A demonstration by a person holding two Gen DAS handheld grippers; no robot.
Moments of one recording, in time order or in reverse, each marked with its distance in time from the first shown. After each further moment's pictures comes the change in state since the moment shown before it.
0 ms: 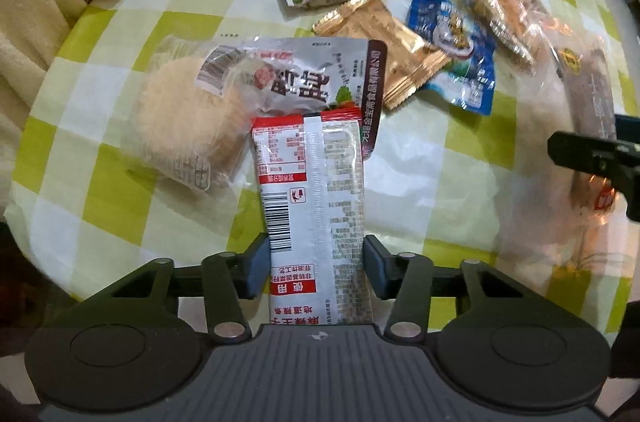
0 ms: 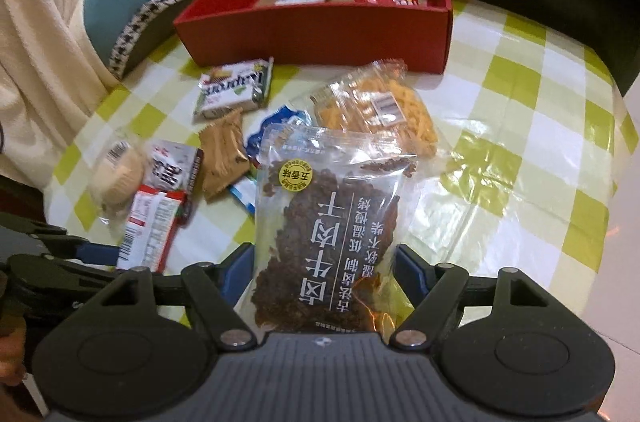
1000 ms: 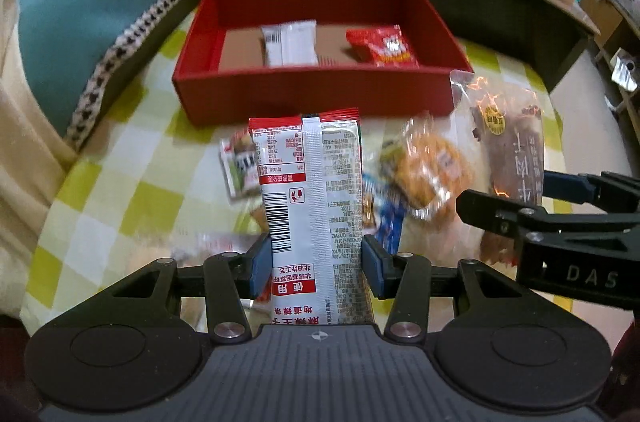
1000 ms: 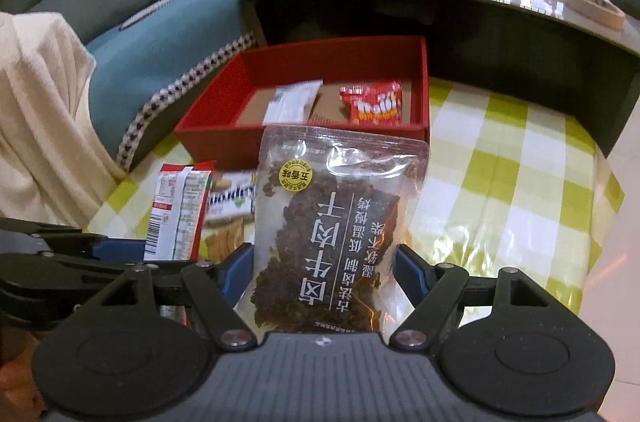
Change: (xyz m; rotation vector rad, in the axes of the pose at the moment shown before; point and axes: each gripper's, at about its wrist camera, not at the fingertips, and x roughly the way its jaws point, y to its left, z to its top) left arm -0.071 -0.040 0.061 0.009 -0.273 -0.031; right arm -0.032 -0.015 0.048 0.045 -0.193 0.012
